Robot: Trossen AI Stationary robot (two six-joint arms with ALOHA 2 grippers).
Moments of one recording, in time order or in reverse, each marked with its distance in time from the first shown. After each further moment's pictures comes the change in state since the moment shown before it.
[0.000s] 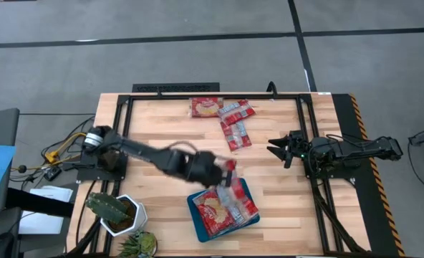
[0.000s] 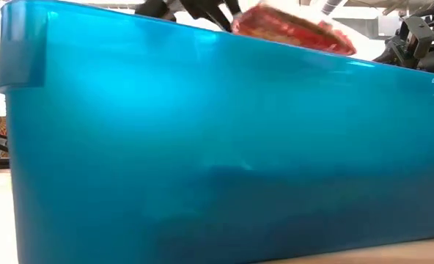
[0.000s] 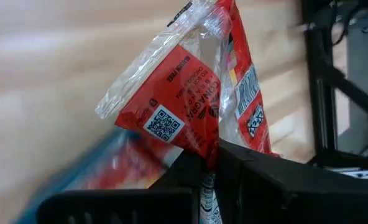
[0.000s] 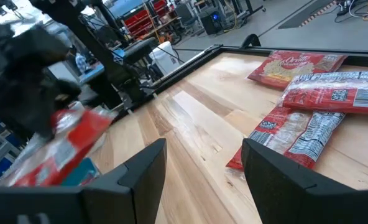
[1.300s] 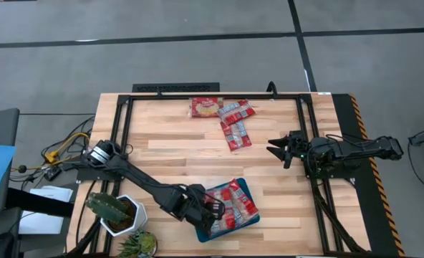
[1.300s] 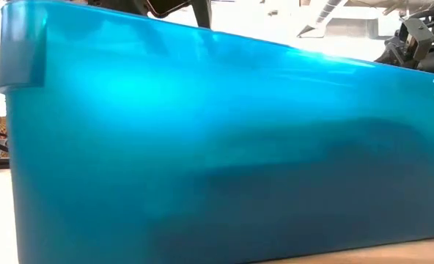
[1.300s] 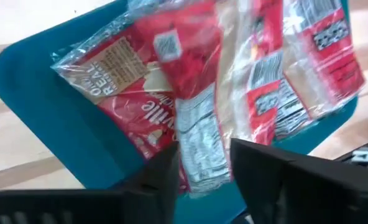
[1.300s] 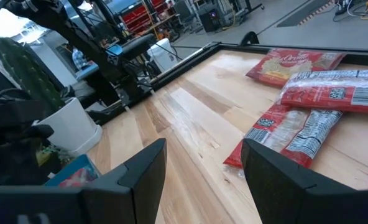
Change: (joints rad) left arm -0.243 0.137 -0.001 -0.047 -0.030 -0.358; right arm 0.000 0.014 0.000 0.000 0.000 -0.009
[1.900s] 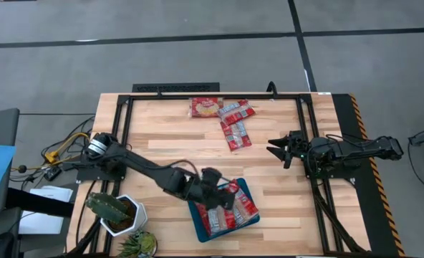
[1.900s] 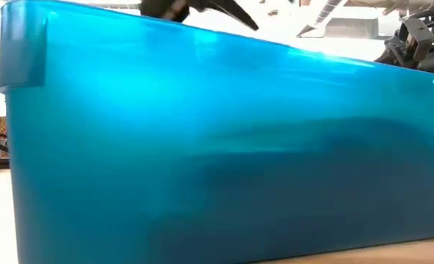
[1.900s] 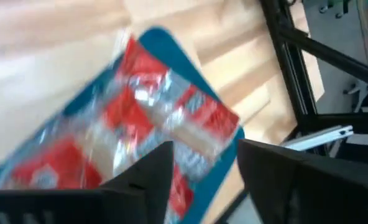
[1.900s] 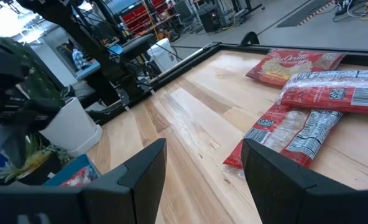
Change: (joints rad) left arm 0.121 -0.064 0.002 0.237 -0.066 0.466; right arm 0.000 0.000 0.000 0.000 0.000 -0.002
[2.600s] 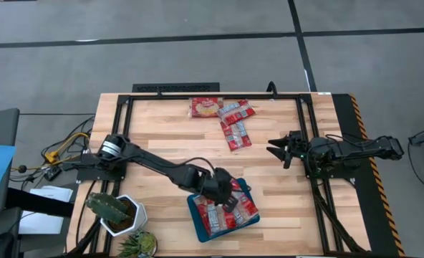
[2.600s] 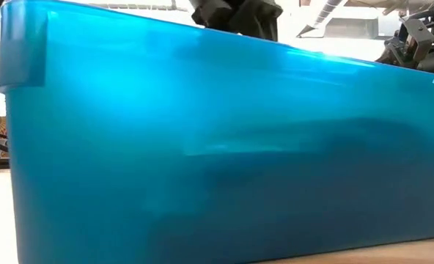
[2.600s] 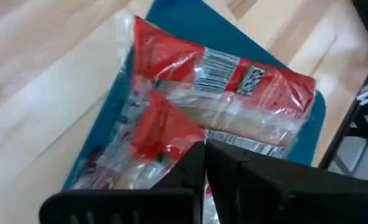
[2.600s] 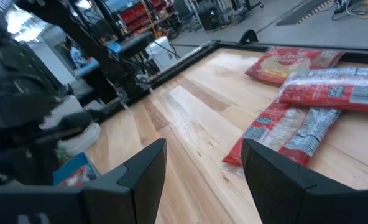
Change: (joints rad) left arm 0.080 0.116 -0.002 -0.005 0.194 0.340; right arm 0.000 0.012 0.000 0.001 0.000 0.003
